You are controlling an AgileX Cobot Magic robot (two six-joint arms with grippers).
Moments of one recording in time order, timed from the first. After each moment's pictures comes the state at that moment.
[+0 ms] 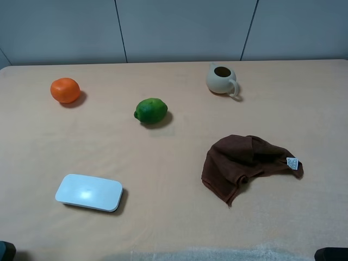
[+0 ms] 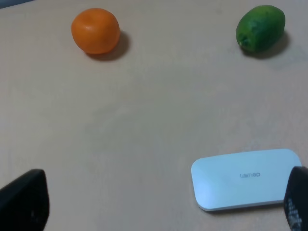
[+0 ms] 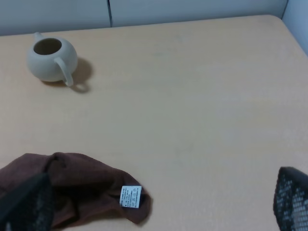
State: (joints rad) left arm 0.05 -0.01 -0.49 -0.15 1.08 0.28; right arm -0.02 -0.01 -0.49 0.02 1.03 0.05
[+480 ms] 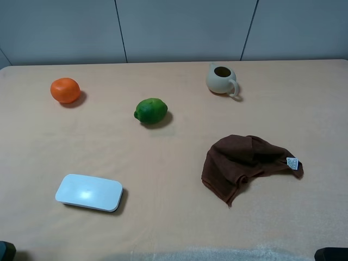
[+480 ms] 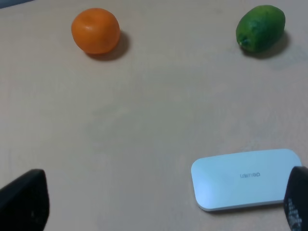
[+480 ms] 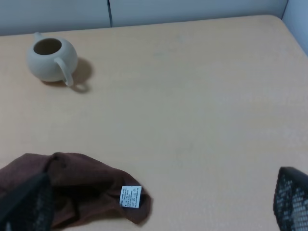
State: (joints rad) left arm 0.05 -0.01 -0.49 -0.15 1.08 0.28; right arm -0.02 -0.01 -0.49 0.02 1.03 0.05
